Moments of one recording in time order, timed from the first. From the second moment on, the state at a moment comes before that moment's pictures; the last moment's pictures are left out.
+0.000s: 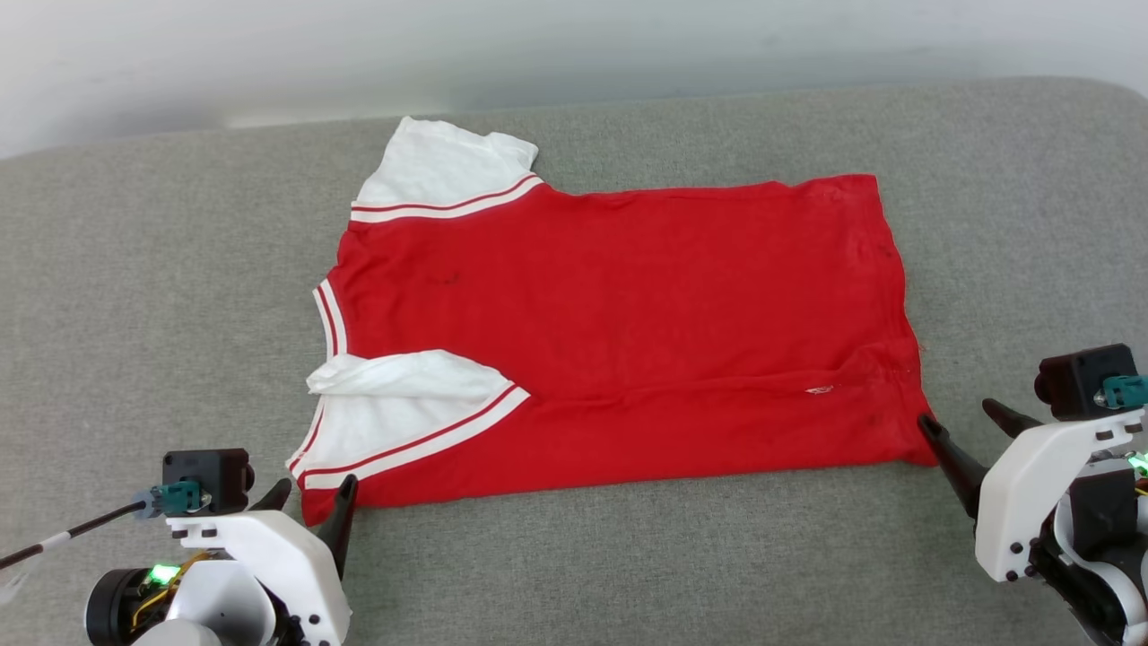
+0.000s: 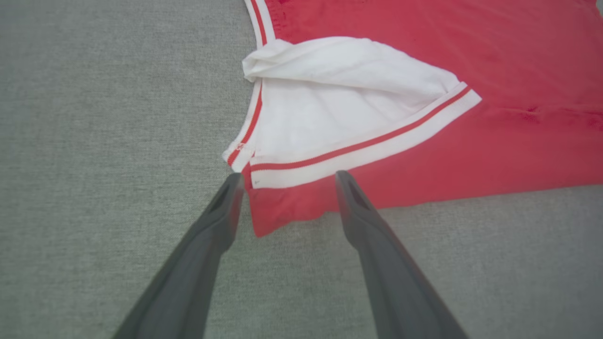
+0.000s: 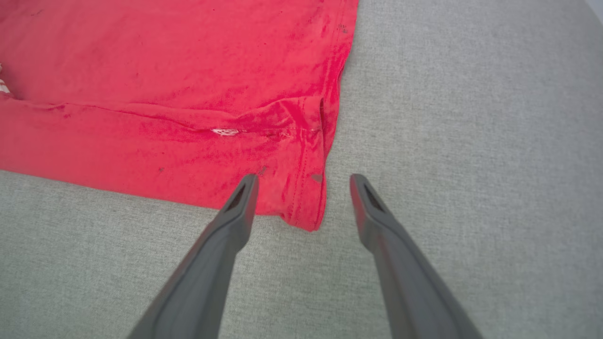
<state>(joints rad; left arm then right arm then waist) -0.12 0.66 -0.52 -0.09 -0.87 0.39 0.17 -0.15 -0.34 0.07 -0.02 0.36 0.13 0.60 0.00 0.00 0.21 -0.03</state>
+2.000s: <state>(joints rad) -0.16 0.74 -0.60 -0.18 -0.82 0.32 0.22 -0.20 -0.27 0.01 0.17 0.27 0.13 0.65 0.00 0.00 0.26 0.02</state>
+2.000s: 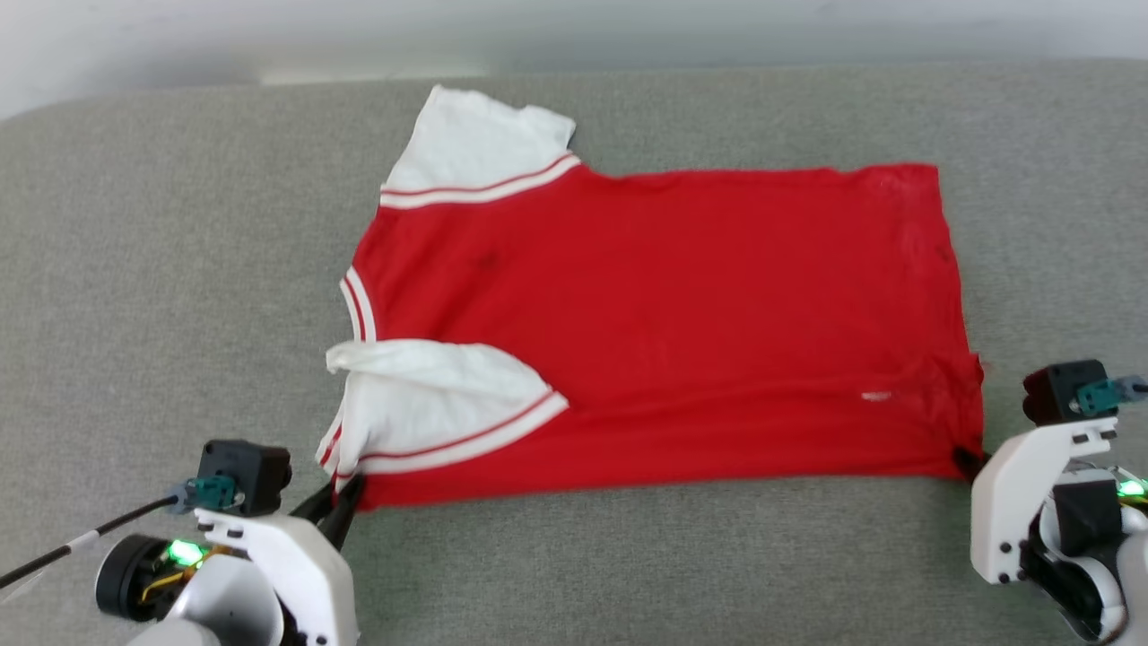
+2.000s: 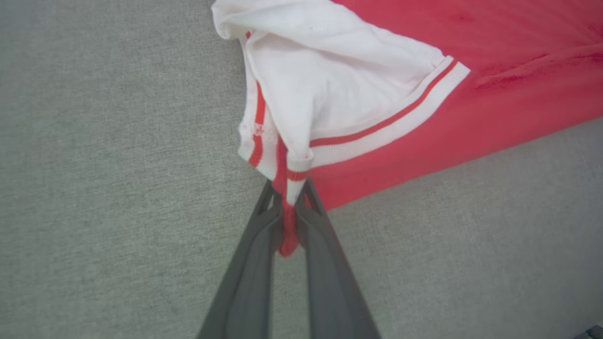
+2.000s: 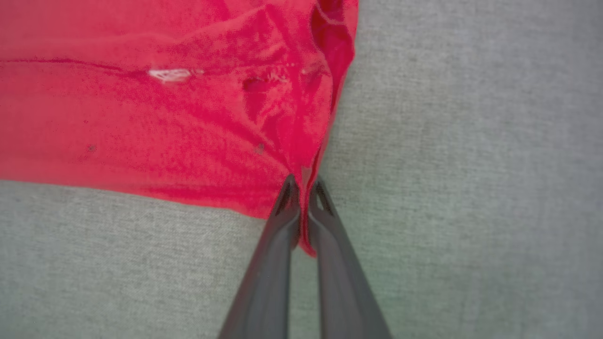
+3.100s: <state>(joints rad) 0.02 0.69 -0.65 -0.03 -0.89 0.23 0.10 0.08 -0.31 -0.05 0.00 0.33 0.13 0.71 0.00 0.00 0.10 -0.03</state>
